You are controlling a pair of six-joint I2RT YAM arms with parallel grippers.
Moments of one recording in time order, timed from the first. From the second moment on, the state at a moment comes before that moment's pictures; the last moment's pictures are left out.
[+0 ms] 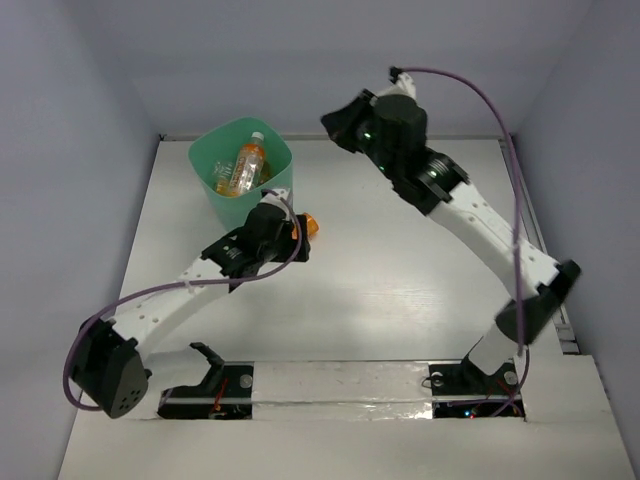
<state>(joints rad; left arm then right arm) -0.63 1.13 0.84 -0.38 -0.13 -0.49 0.76 1.76 2.04 -0.35 0.32 0.81</state>
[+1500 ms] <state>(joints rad) -0.79 1.84 1.22 -0.24 -0.61 -0.11 0.41 0.99 1.04 -0.18 0.09 0.76</state>
